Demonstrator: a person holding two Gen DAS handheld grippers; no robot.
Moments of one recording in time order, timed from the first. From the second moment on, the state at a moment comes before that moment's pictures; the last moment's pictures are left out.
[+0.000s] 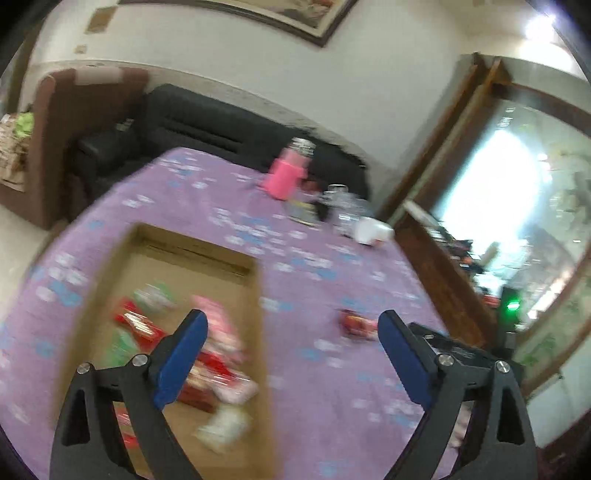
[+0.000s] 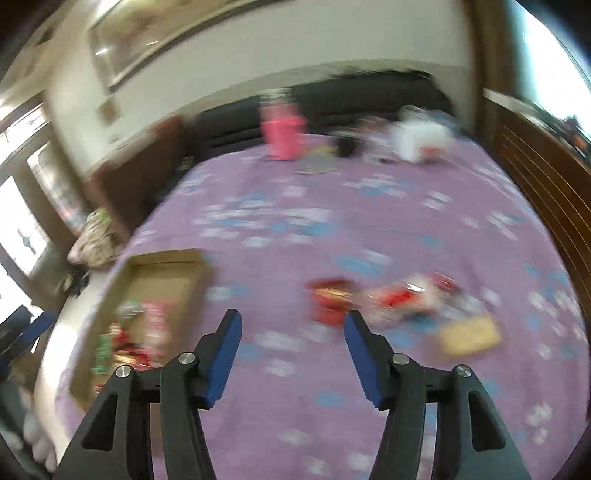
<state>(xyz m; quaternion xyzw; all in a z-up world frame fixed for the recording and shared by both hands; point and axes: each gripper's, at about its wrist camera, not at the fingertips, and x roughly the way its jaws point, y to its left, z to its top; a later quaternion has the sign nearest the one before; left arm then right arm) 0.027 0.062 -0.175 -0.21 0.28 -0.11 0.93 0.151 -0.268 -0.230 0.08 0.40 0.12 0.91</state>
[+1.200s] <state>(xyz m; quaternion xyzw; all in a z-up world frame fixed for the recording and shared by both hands) 0.067 -0.057 -0.235 -0.15 0.39 -0.10 0.90 0.197 -0.398 -0.290 0.28 0.39 0.09 0.88</state>
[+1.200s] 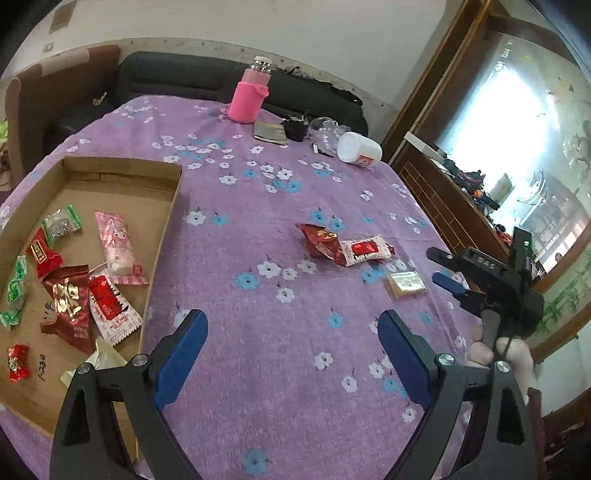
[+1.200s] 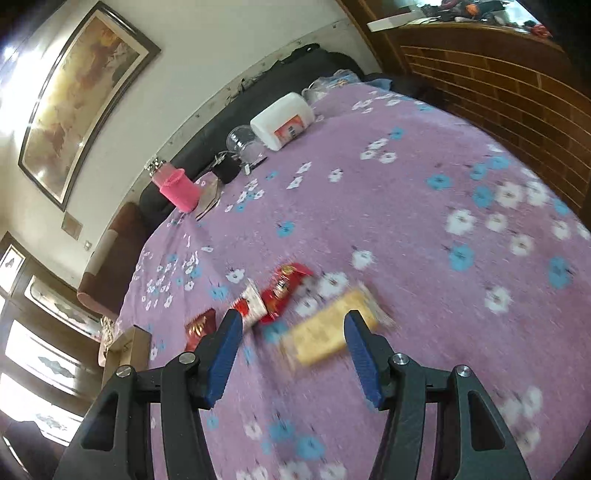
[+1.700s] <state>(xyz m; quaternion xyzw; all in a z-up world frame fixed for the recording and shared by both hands) 0.137 -0.041 -0.225 -0.22 0.42 -0.11 0.87 0.261 -0.319 -0.324 0.23 0.42 0.13 0.87</state>
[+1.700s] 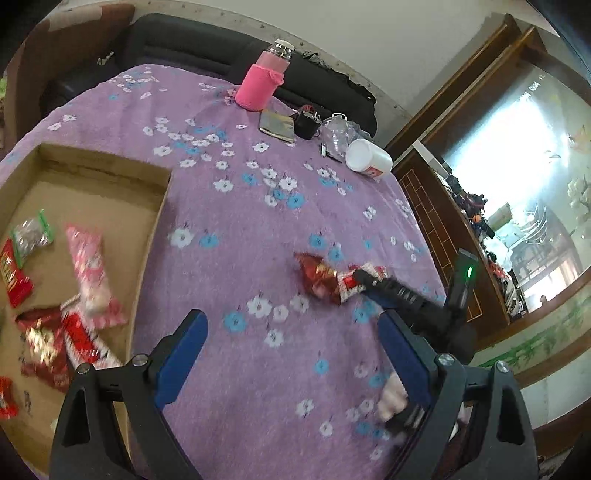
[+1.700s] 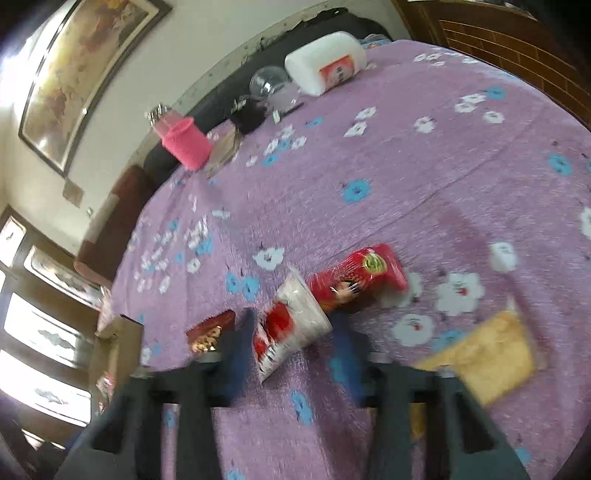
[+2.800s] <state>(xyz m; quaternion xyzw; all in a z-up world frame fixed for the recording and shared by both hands) 0.221 -0.144 -0.279 -0.05 0.44 -0.09 0.89 0.251 -0.382 -0.309 0.37 0.36 0.21 0.83</state>
